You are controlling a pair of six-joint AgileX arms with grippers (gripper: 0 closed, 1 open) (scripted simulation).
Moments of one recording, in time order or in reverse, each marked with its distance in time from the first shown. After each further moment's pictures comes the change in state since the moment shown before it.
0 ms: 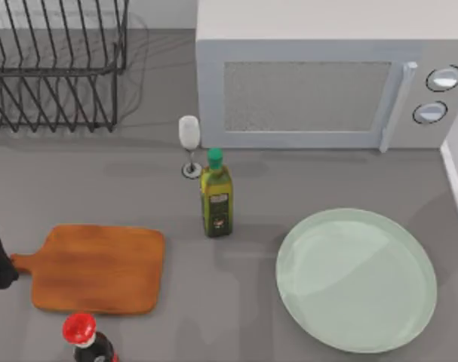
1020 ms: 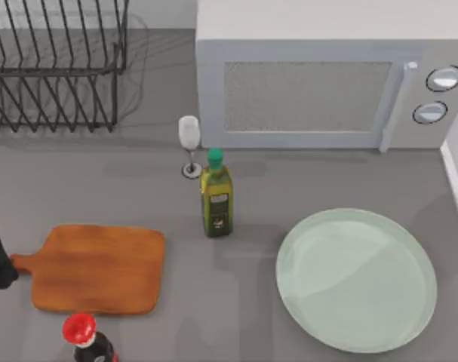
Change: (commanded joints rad) left arm 0.000 0.000 0.000 0.000 0.000 0.000; right arm 0.000 0.033 -0.019 0.040 0.000 0.000
